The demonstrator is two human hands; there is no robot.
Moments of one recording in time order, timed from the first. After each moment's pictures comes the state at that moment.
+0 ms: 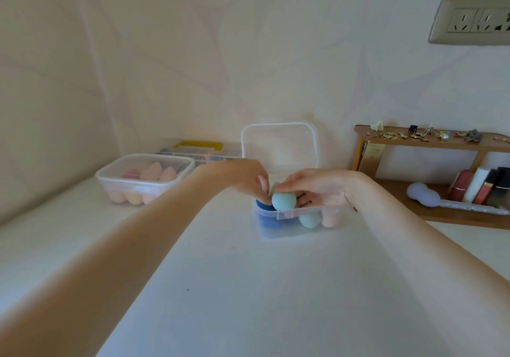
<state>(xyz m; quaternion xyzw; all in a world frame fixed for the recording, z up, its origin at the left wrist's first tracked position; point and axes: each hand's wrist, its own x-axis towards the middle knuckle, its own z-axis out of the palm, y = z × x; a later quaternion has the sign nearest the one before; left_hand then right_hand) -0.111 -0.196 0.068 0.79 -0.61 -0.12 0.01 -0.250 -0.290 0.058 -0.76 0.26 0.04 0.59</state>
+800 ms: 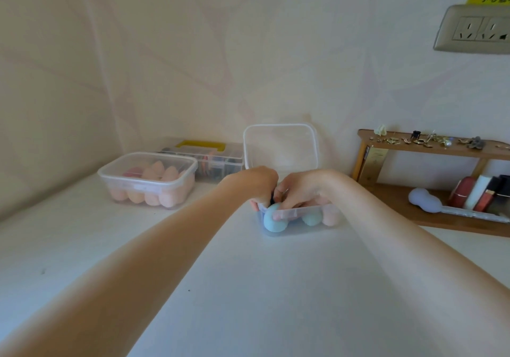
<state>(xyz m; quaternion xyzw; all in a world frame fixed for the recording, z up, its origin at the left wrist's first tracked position) -0.123 -0.216 0.054 0.81 -0.58 -0.12 0.00 -0.221 -0.286 0.058 -0.88 0.30 0.14 0.33</state>
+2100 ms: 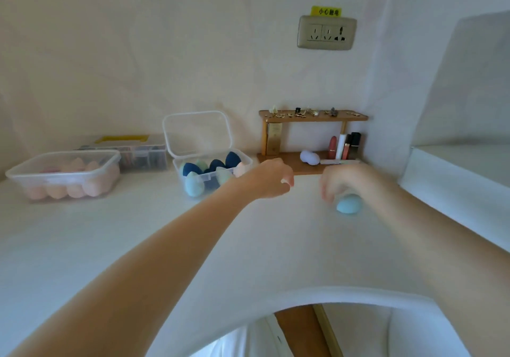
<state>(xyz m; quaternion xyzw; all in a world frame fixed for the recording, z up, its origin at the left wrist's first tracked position) -0.300 -0.200 0.046 0.65 -0.75 -0.04 0.12 -0.444 -0.279 0.060 -0.80 0.56 0.17 0.06</state>
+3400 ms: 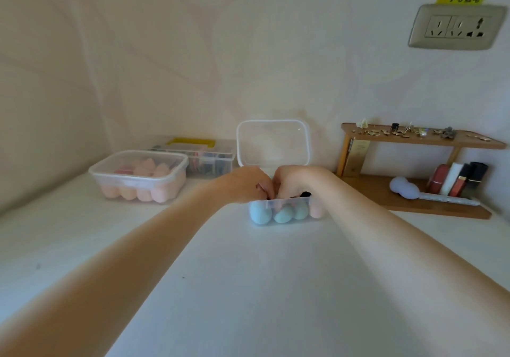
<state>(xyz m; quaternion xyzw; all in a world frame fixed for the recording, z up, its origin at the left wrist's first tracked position) -0.133 -0.182 0.047 0.74 -0.66 -0.09 0.13 -0.229 -0.272 0.058 -0.91 0.37 0.10 0.14</state>
